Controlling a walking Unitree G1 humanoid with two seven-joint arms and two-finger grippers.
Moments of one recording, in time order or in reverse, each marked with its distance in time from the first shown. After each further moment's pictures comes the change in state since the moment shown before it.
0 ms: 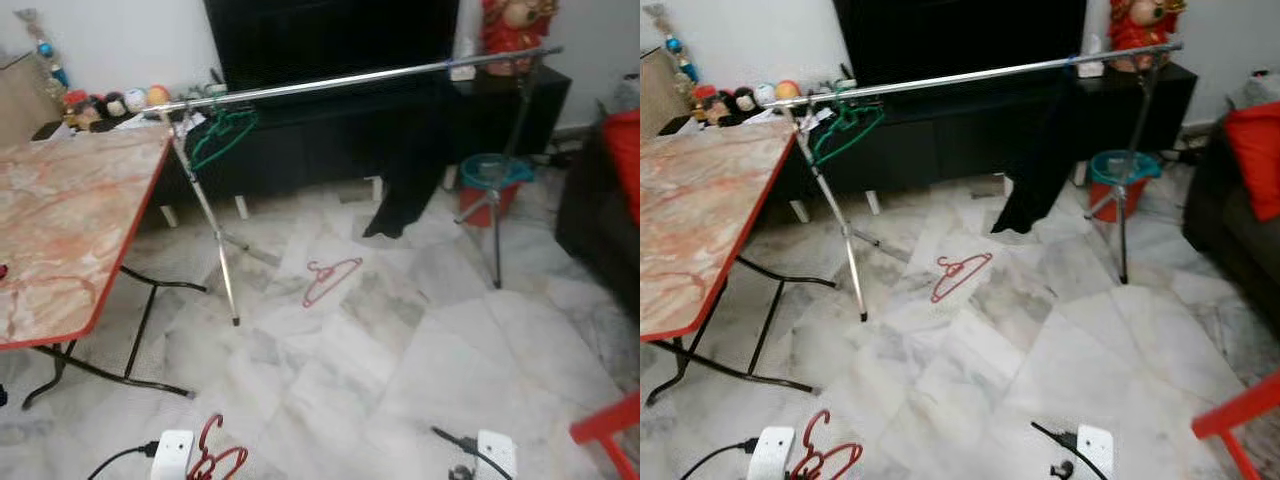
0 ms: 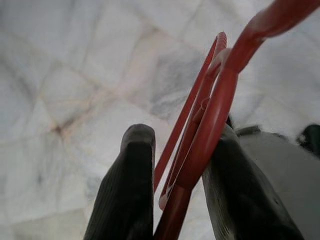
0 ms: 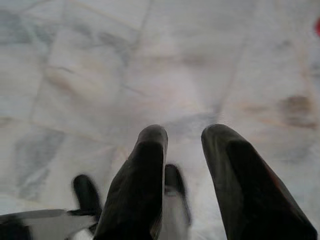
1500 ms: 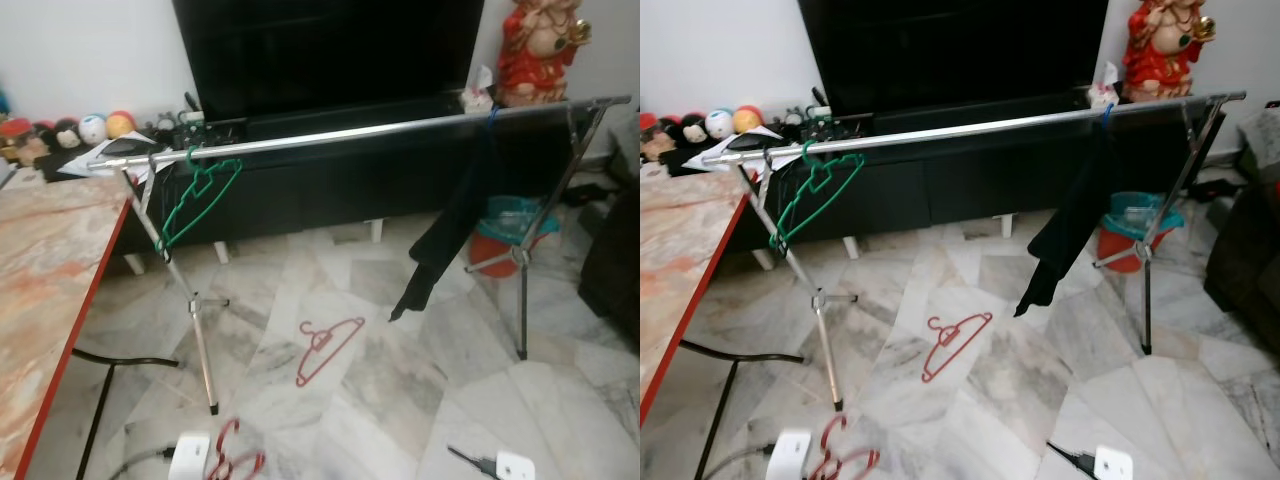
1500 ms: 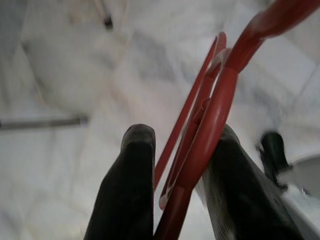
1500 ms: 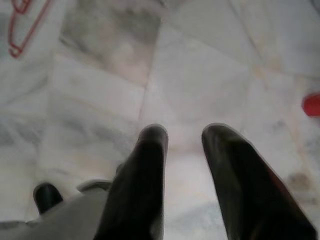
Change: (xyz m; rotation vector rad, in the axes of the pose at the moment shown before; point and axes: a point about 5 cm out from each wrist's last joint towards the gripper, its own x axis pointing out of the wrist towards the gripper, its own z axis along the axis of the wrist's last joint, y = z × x) left arm 0.004 -0.031 0.029 0.013 -0.084 -0.075; right arm -0.007 -0.026 -0.022 -0.006 0.010 -0.098
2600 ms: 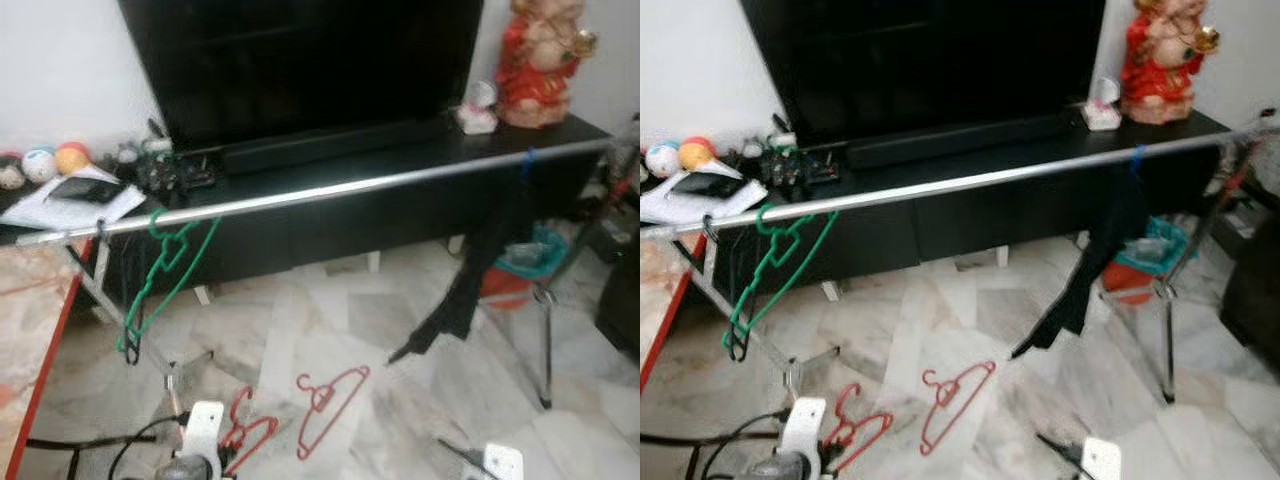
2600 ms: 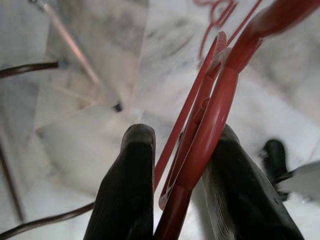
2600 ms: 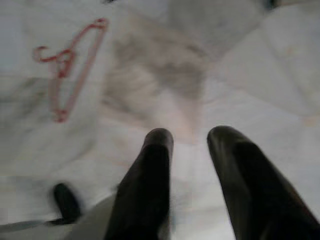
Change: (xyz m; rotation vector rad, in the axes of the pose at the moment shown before) left arm 0.001 -0.006 0.002 0.016 0.012 -0.016; right arm 0.000 0.021 0.004 0.000 -0.017 0.025
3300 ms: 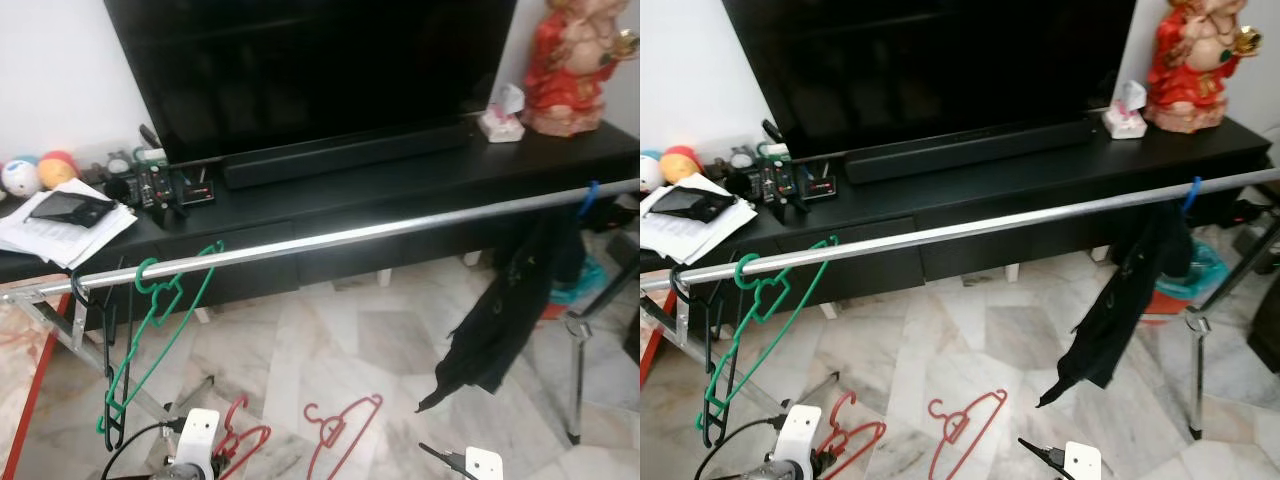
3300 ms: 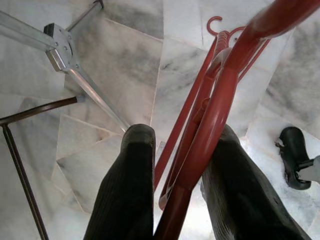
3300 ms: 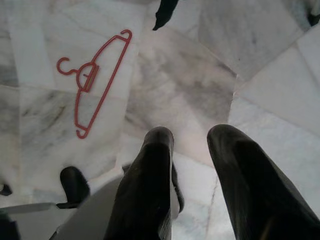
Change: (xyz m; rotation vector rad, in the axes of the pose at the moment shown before) left arm 0.001 -0.007 0.006 0.049 -0.033 -0.014; right arm 0.000 -0.011 -0.003 -0.025 0.011 -0.020
